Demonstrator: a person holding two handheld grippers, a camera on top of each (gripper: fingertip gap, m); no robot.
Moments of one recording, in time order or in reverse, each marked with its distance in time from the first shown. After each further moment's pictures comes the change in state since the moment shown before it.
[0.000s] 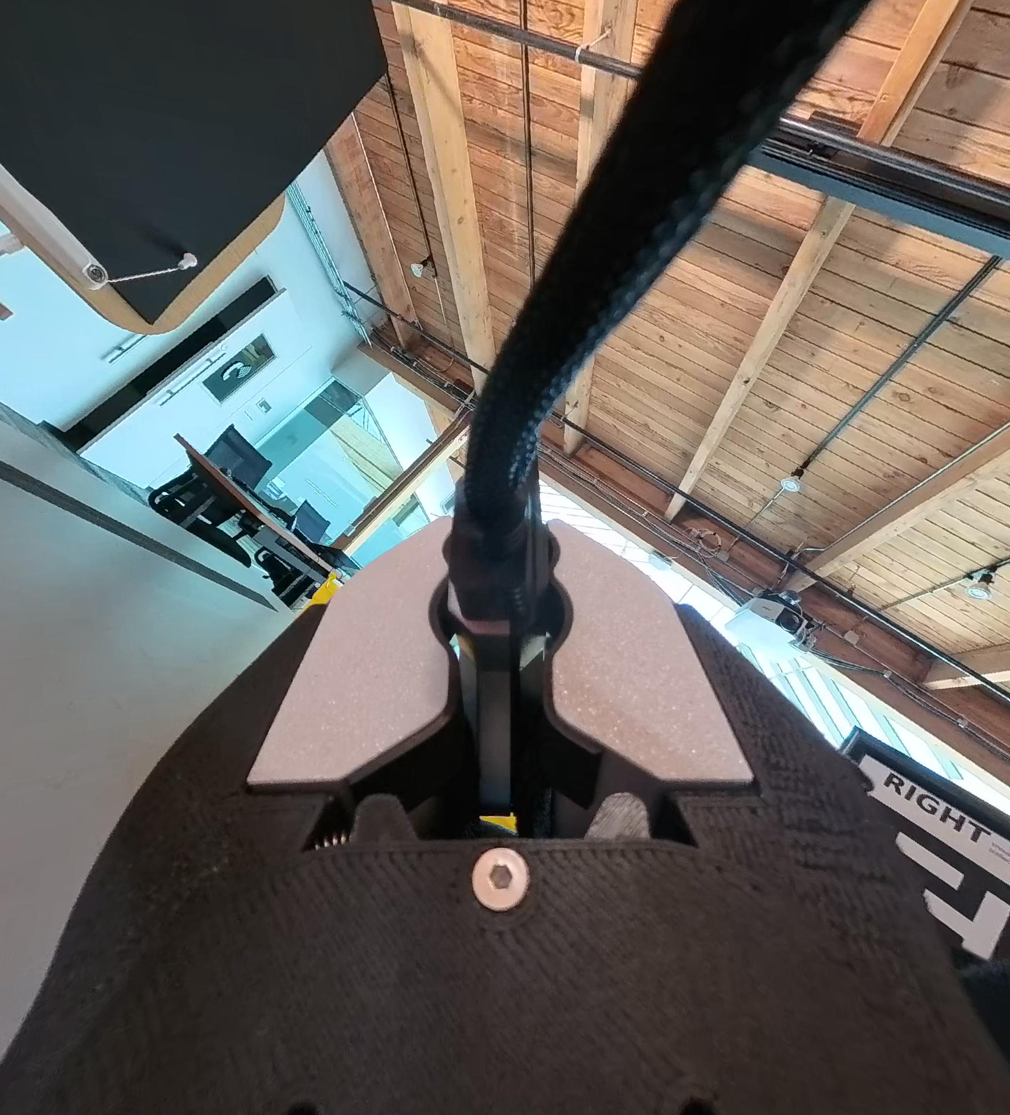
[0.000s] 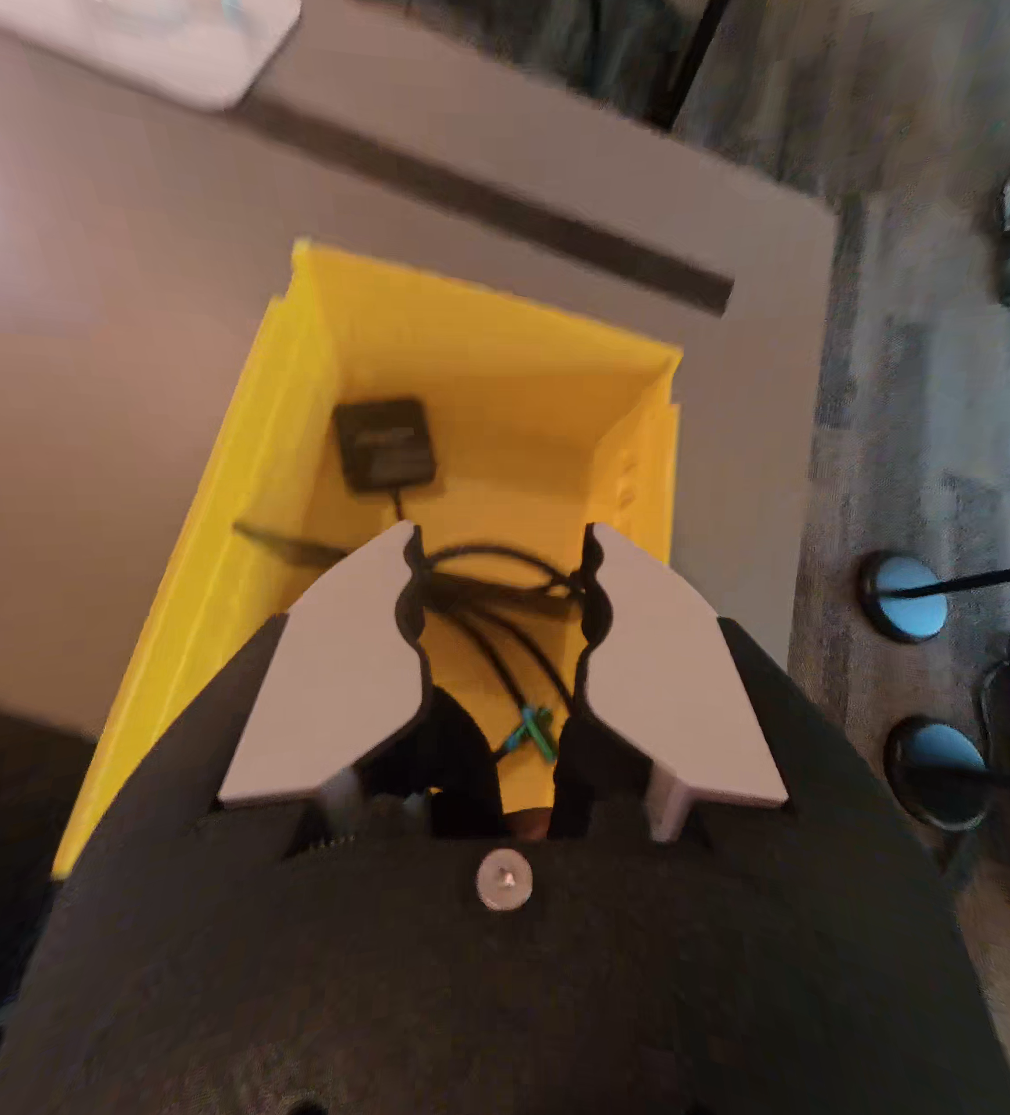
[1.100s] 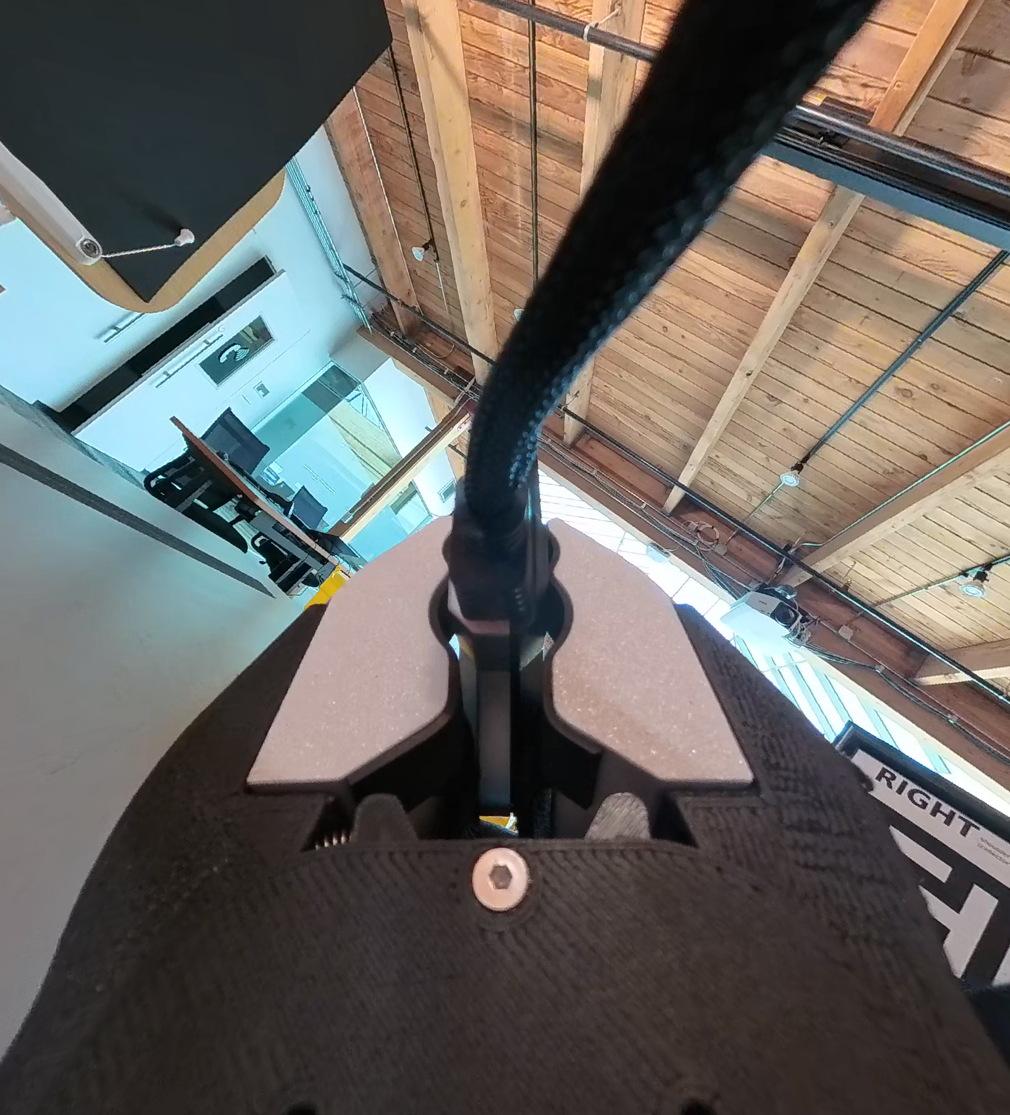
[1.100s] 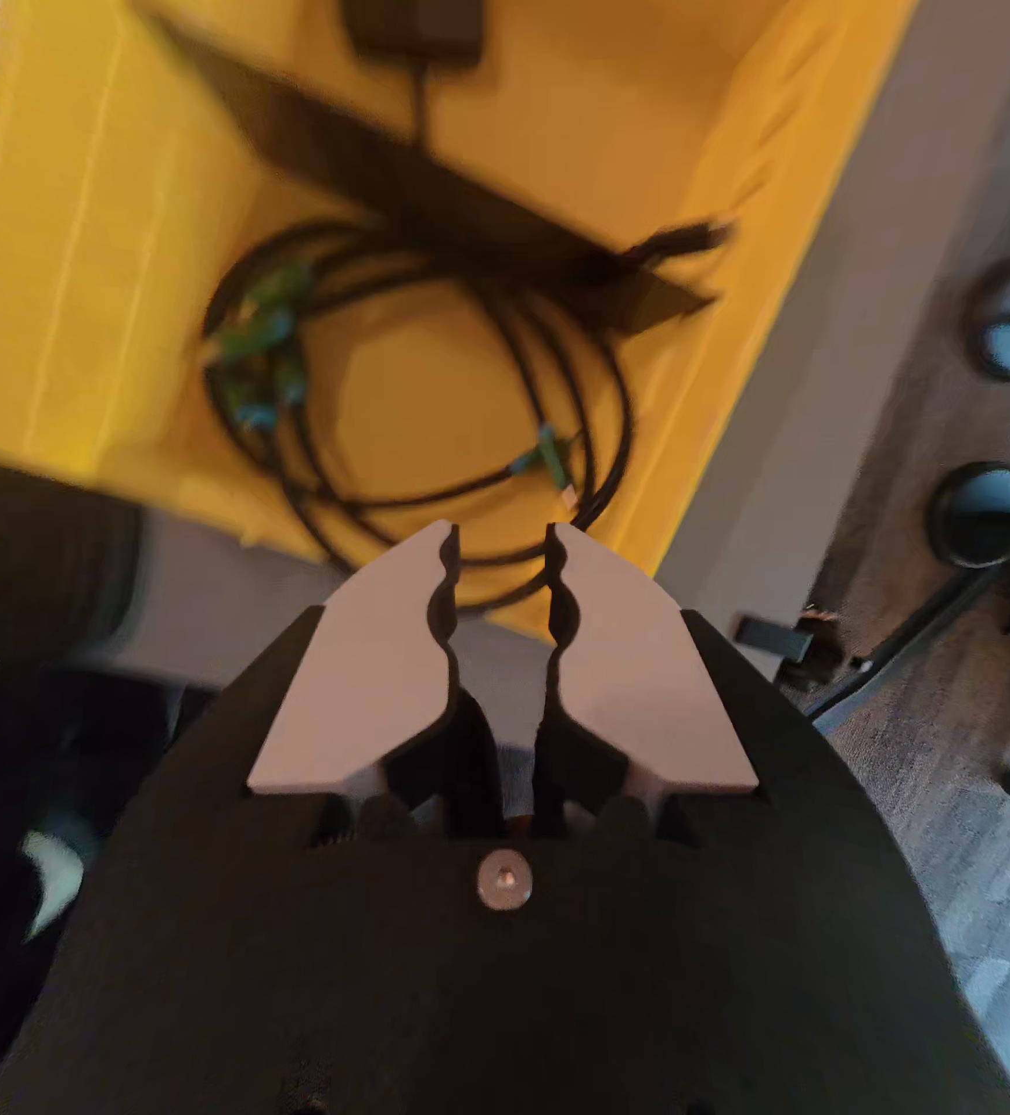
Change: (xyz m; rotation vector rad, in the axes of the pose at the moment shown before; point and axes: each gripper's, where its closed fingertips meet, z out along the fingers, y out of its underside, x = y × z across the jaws) left arm -0.002 0.005 0.001 -0.022 -0.005 -0.017; right arm -0.015 0.126 -0.050 -0.479 -0.048 0.046
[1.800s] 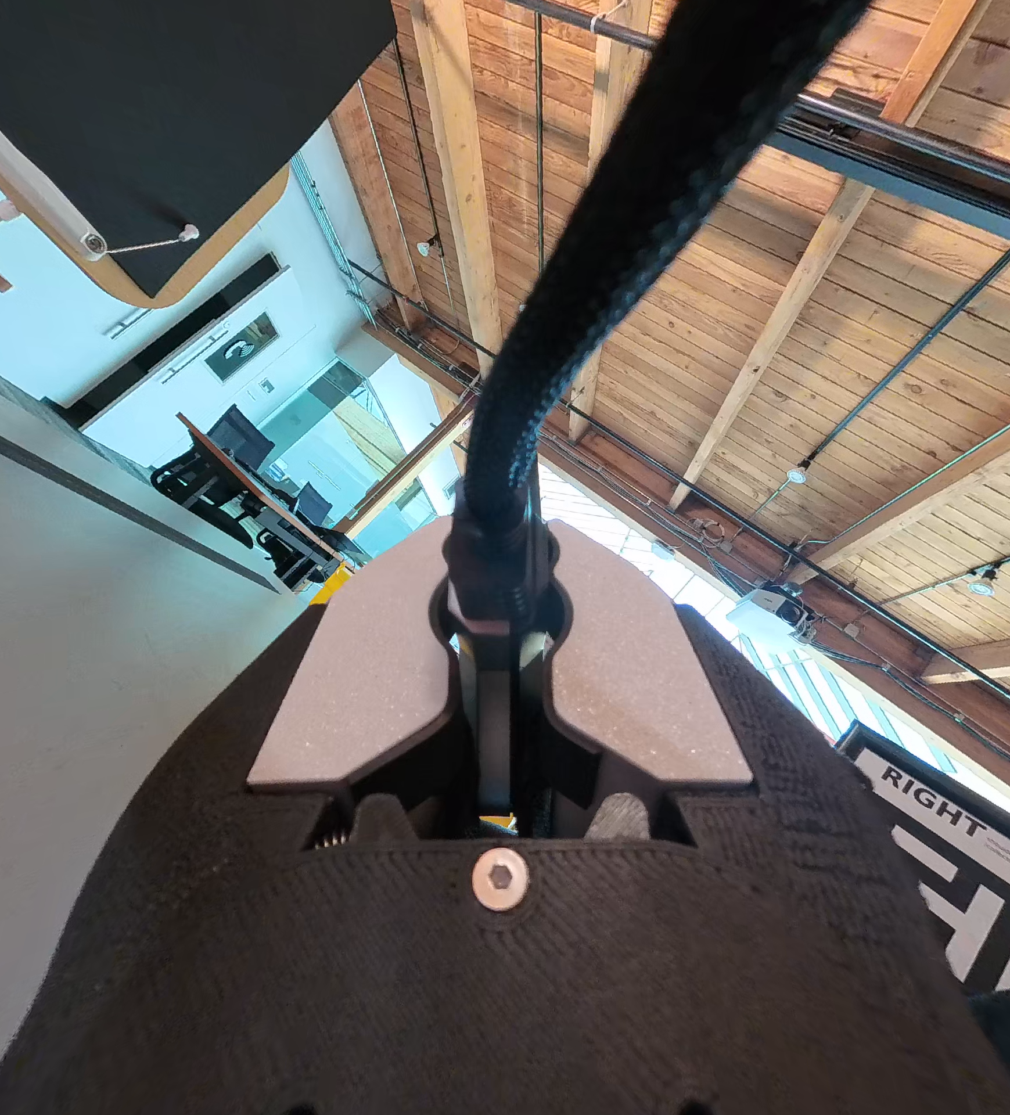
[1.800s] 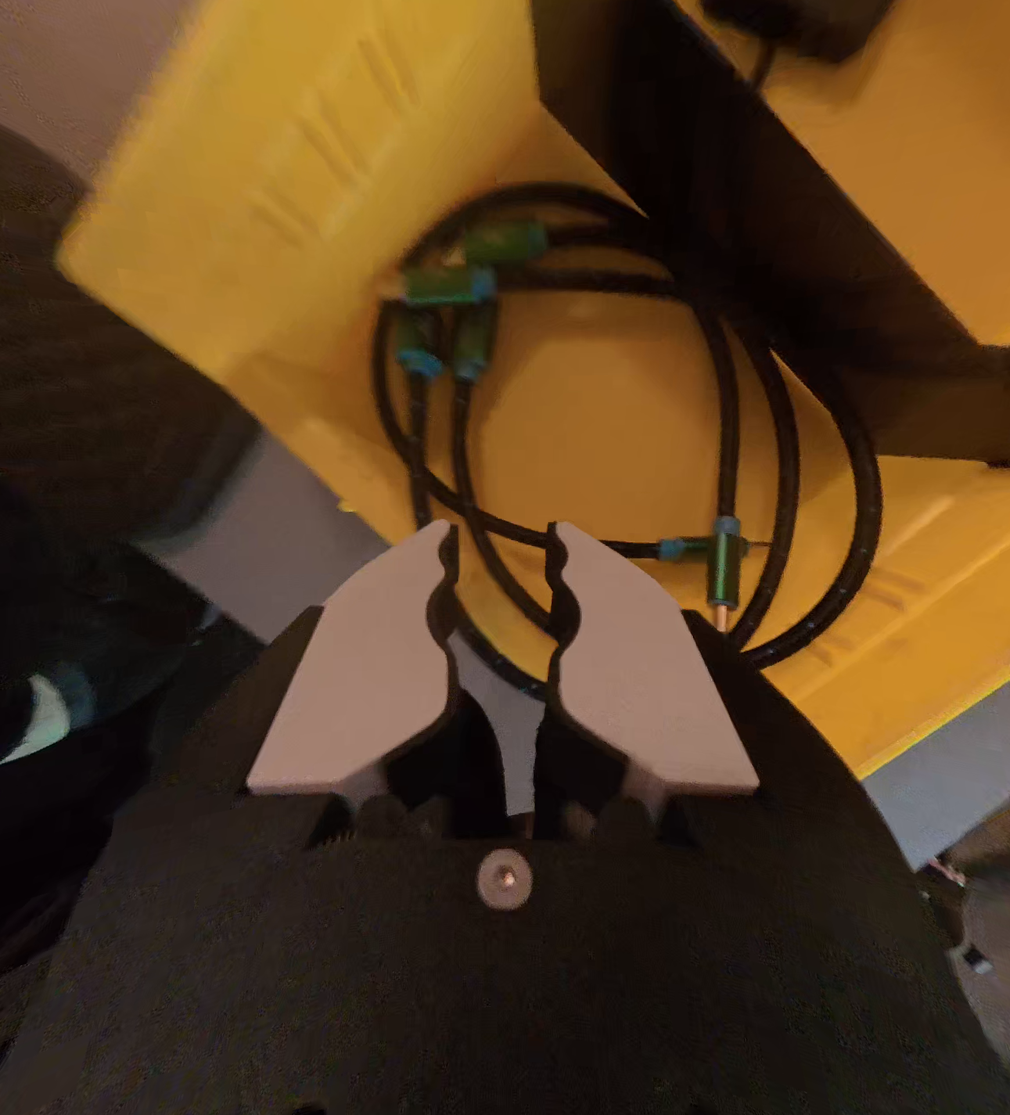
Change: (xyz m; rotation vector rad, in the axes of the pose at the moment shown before) left arm -0.002 0.001 0.000 -0.007 -0.009 0.001; right arm -0.051 0.005 0.038 0.023 -0.339 -0.281
